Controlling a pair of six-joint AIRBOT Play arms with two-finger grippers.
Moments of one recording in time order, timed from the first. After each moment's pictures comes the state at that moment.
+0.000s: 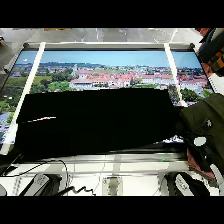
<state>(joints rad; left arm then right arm) 1.10 -1.03 0.56 1.49 -1.08 -1.34 -0.39 -0.89 0.25 -1.08 0.36 1.68</state>
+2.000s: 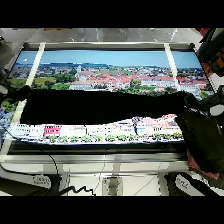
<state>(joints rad) 0.42 -1.69 1.44 1.38 -0.69 -1.59 -0.38 -1.16 0.84 -1.15 0.55 1.77</state>
